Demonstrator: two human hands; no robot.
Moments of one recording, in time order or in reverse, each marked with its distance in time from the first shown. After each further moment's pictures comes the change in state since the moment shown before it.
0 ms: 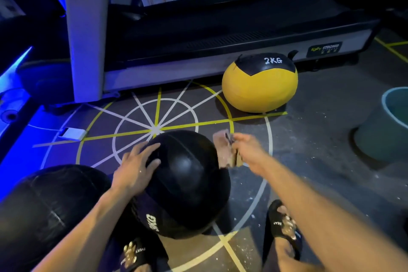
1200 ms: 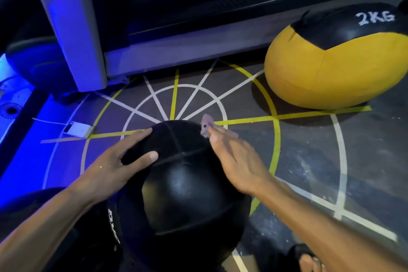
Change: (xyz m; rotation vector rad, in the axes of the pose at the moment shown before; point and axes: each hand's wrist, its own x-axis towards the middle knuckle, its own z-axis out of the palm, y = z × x) left_hand 0.134 -0.048 -0.026 -0.367 -0.062 -0.121; right_hand 0.162 0.007 0.104 -0.563 -0.242 -0.632
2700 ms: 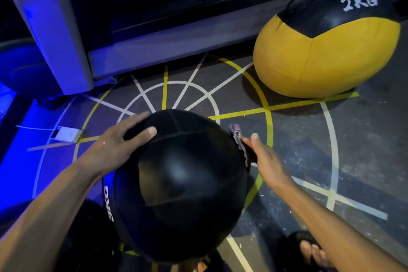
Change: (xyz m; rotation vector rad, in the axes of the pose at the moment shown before) left_hand 0.050 0.012 0.002 0.049 -0.017 0.028; right_hand -0.031 0.087 0.005 0.511 0.181 0.425
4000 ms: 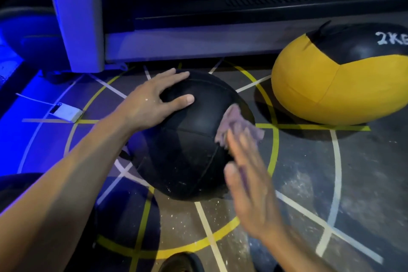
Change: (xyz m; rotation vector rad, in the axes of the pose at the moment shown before) left_hand 0.061 0.032 0.005 0.152 0.095 0.255; right_hand -0.044 -0.056 0.043 -0.419 0.047 -0.604
